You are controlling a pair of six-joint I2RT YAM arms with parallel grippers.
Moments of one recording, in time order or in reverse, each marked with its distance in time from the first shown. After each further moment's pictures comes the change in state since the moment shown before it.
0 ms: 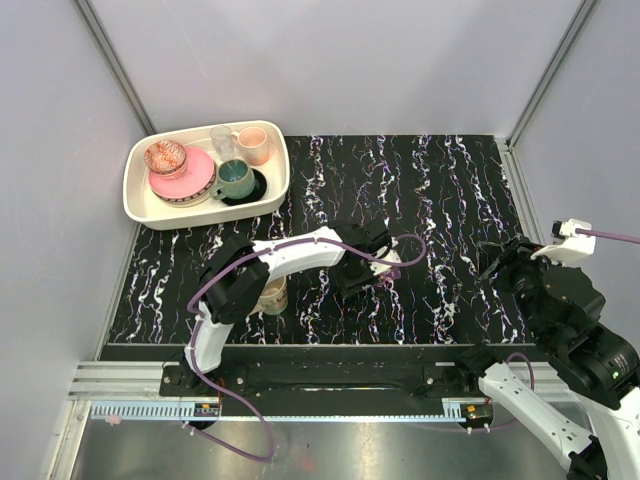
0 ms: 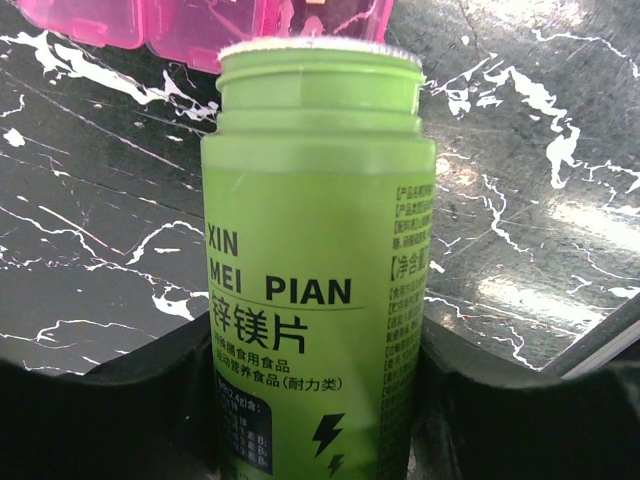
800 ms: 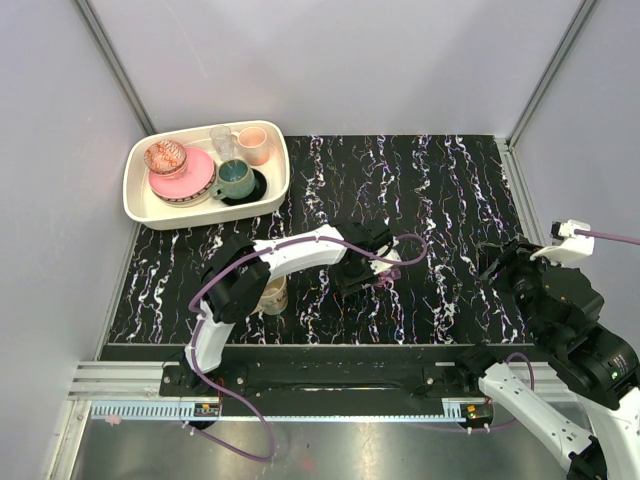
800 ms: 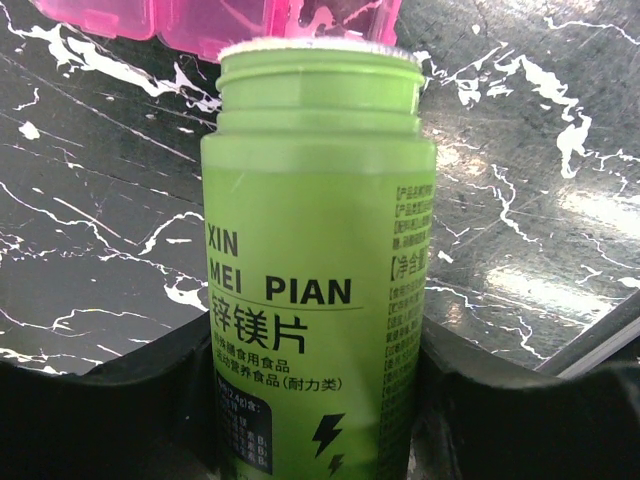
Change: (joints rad) left arm 0.000 0.015 0.037 -0.046 -0.018 0.017; right arm 0.000 -0.006 -0.011 -0.001 0.000 0.000
